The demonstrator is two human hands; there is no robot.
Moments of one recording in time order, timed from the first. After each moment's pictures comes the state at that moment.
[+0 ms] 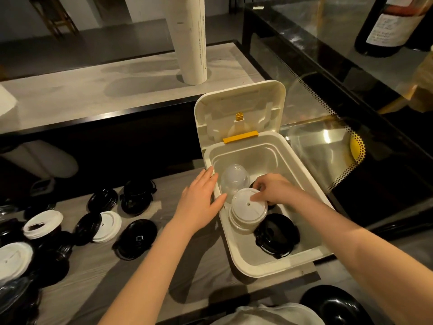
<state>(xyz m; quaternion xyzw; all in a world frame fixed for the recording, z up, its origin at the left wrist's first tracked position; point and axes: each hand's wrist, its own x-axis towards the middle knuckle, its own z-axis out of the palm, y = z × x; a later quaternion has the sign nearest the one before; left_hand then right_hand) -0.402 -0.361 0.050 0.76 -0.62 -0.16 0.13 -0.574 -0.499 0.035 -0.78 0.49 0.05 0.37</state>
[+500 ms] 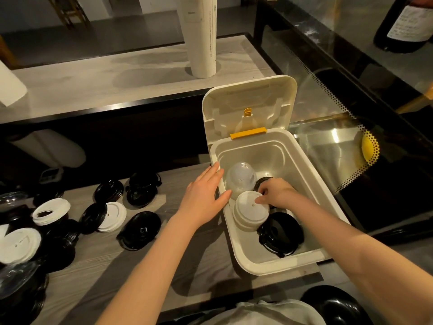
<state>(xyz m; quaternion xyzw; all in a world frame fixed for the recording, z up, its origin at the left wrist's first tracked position) -0.402 -0.361 0.047 0.76 -0.61 -0.16 0.16 -0.567 -0.499 0.015 -0.81 0.48 0.12 0.31</state>
